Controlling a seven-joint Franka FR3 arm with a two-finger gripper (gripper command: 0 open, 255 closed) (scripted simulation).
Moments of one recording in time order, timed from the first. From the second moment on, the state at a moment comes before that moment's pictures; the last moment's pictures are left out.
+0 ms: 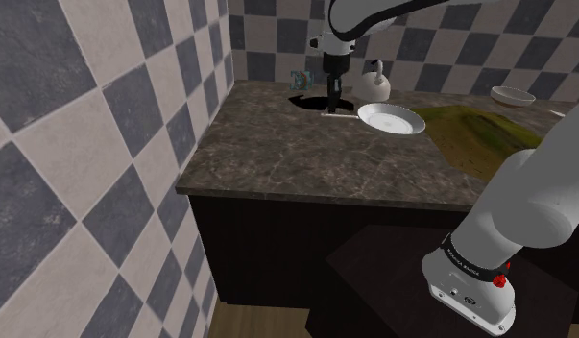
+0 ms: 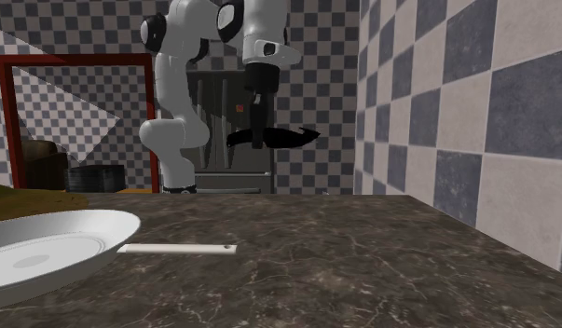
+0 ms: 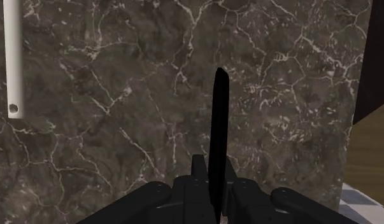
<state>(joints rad) 0.19 -0.11 -0.11 -2.07 -0.08 1.91 -0.76</state>
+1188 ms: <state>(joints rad) 0.01 -0.65 -0.29 -2.53 -0.26 1.86 -1.01</state>
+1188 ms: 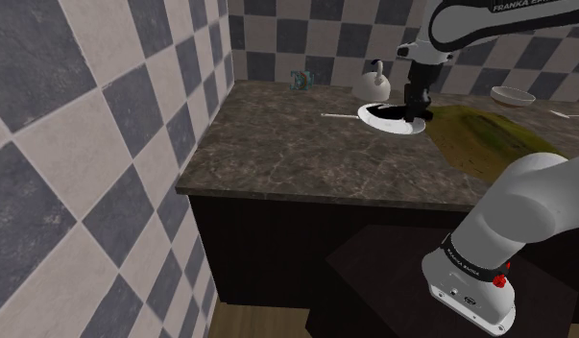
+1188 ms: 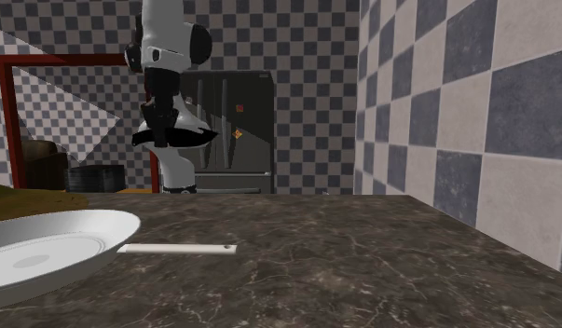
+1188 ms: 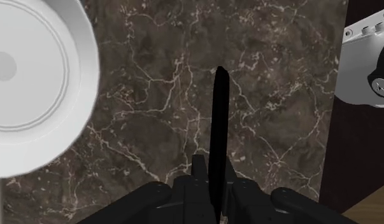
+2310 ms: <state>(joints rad) -0.17 -0.84 -0.49 -2.70 -0.46 1.87 -1.22</state>
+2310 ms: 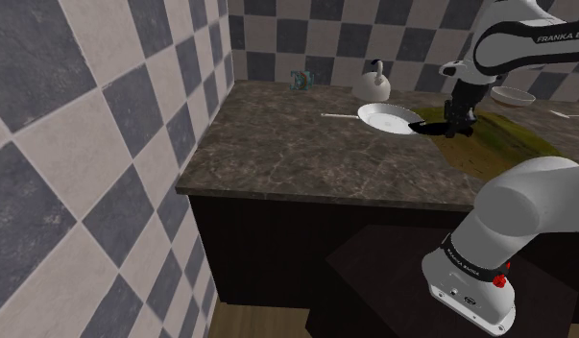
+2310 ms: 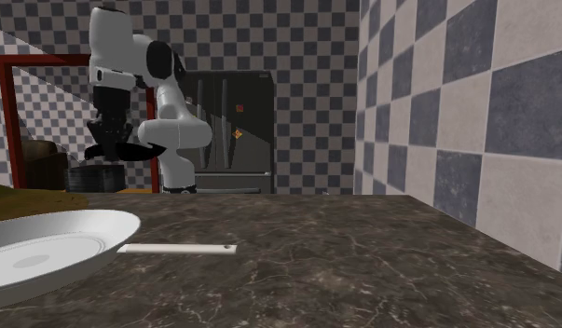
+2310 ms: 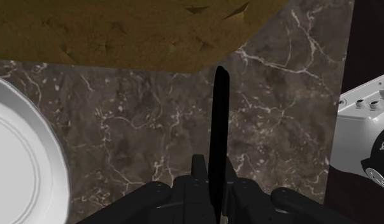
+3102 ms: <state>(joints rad) -0.18 -0.77 -0.56 -2.82 -0.52 2.06 -1.20</state>
